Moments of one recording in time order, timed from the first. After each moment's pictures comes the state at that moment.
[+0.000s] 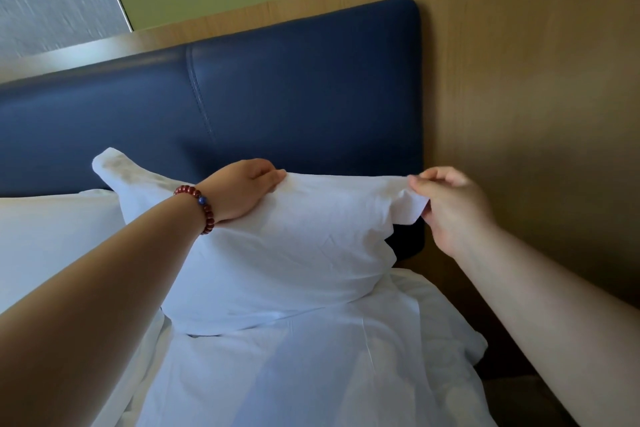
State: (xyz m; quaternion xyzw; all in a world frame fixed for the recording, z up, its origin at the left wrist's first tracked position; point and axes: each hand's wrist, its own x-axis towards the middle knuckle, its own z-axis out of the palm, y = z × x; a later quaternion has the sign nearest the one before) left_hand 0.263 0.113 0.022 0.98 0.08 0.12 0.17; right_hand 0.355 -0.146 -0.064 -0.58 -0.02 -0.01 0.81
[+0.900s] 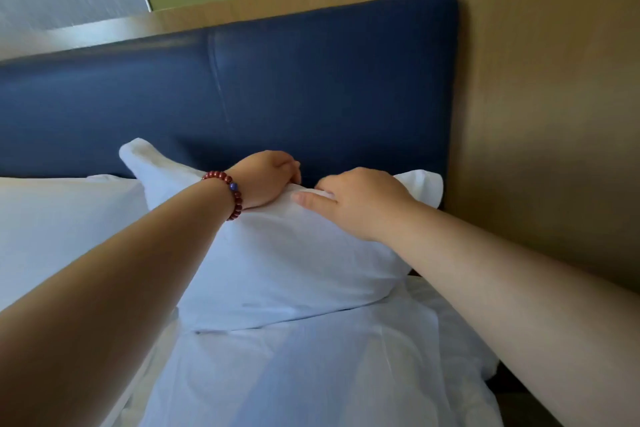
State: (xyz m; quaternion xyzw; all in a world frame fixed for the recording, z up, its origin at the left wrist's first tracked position) left_hand 0.292 0.132 0.018 0.98 0.08 0.13 0.15; right_hand 0.329 -0.041 -0.021 -0.87 -0.43 -0.17 0.15
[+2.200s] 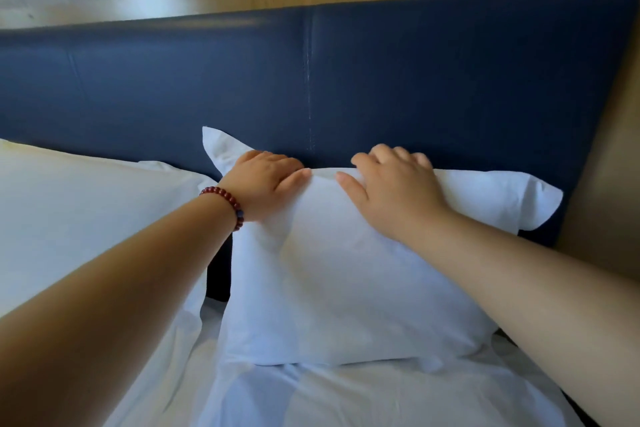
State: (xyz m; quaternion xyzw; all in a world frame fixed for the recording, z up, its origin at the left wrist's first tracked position) left_hand 0.303 0.297 -0.019 0.96 0.00 0.27 -0.04; right_hand 0.381 0.089 -0.029 -0.85 -0.36 -0.37 0.09
